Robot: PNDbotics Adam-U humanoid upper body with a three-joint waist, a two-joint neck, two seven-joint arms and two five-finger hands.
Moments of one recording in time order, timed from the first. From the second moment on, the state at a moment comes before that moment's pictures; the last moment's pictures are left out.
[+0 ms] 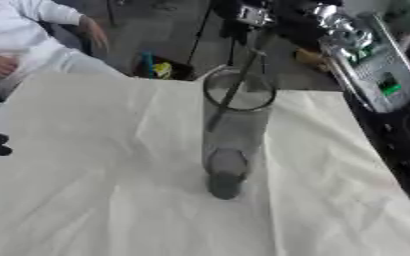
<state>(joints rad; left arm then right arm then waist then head) -0.27 0.11 0.02 -1.98 -0.08 -0.21 0.05 -1.04 -0.53 0.20 -1.50 0.09 0.23 0.54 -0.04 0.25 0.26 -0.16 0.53</state>
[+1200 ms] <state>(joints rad) -0.27 0.11 0.02 -1.98 -0.08 -0.20 0.03 -1.06 -0.54 0.20 -1.46 0.14 0.17 0.71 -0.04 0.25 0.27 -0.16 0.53</state>
